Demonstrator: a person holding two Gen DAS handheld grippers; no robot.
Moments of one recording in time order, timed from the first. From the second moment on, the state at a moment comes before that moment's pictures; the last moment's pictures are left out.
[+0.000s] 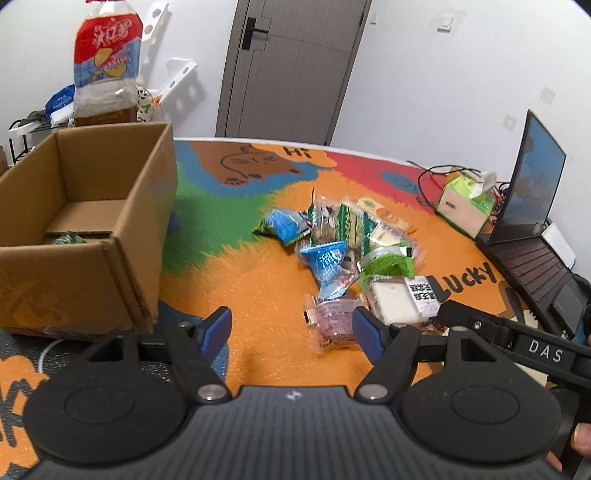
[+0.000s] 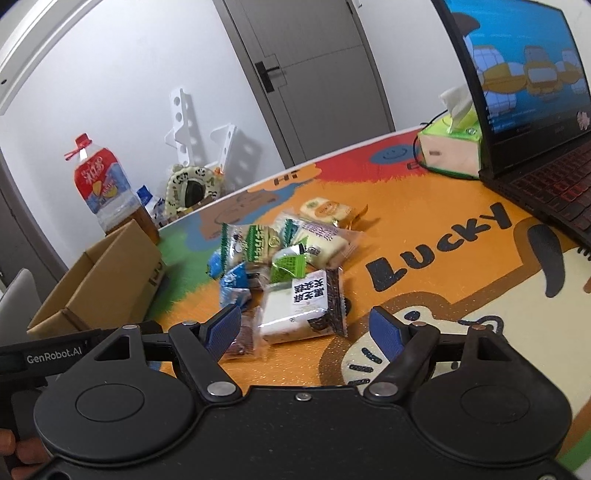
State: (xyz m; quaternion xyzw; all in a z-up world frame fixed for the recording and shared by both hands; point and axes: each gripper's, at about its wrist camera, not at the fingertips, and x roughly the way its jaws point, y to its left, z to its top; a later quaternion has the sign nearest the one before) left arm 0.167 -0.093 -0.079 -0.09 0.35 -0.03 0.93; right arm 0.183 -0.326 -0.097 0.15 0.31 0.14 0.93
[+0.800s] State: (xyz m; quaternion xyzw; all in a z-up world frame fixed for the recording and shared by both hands) left arm 0.210 -0.124 -0.115 -0.08 0.37 -0.04 0.92; right arm 0.223 -0.334 -0.122 0.17 0.33 0.14 0.92
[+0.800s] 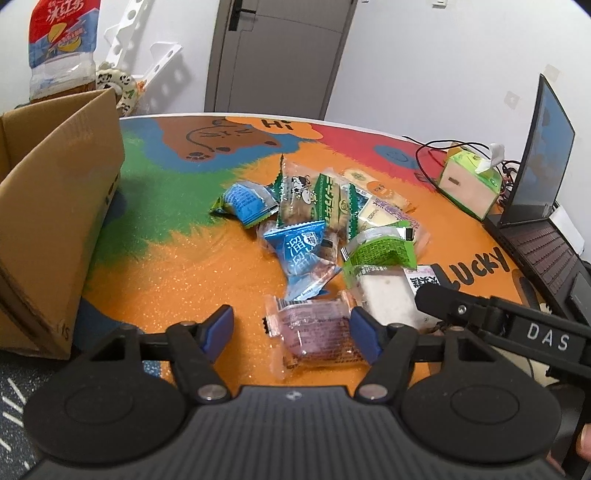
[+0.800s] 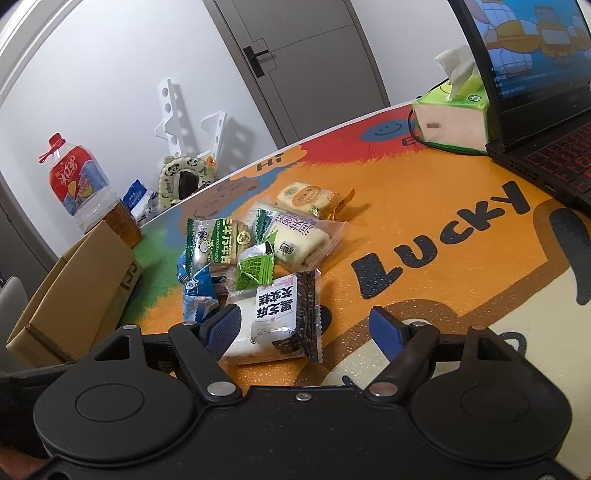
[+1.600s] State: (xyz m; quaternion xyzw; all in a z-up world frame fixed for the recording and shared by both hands) left arm 0.194 -0.075 -0.107 -0.12 0.36 -0.05 0.92; right arm 0.230 -0.285 -0.123 0.09 0.34 0.14 0.93
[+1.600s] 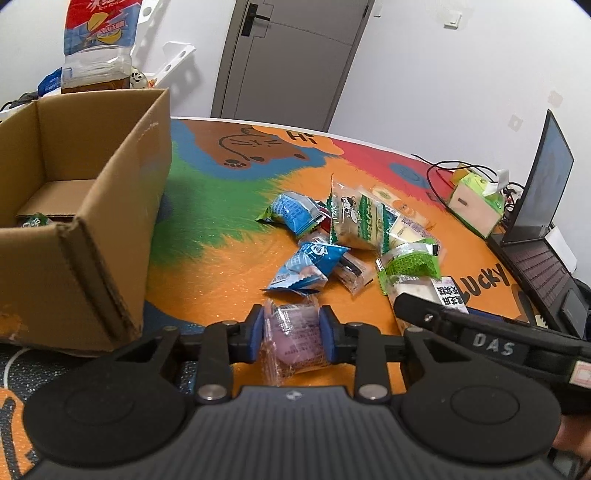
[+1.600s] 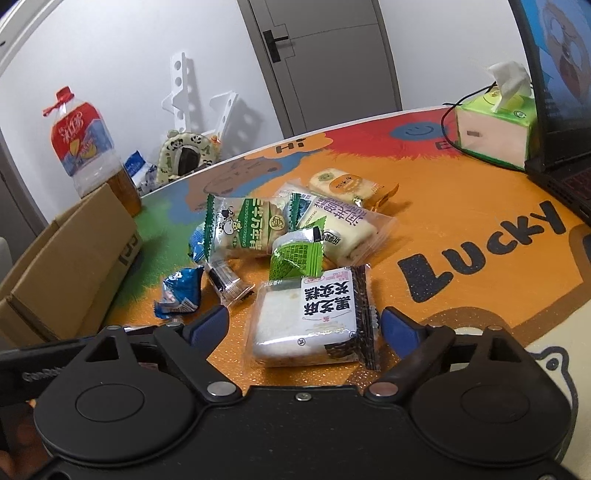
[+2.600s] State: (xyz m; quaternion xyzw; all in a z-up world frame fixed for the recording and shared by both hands) left arm 0.146 -0.056 -0.048 -0.13 0.28 -0.04 0.95; right arm 0.193 -0.266 -0.072 0.09 0.27 0.17 0.94
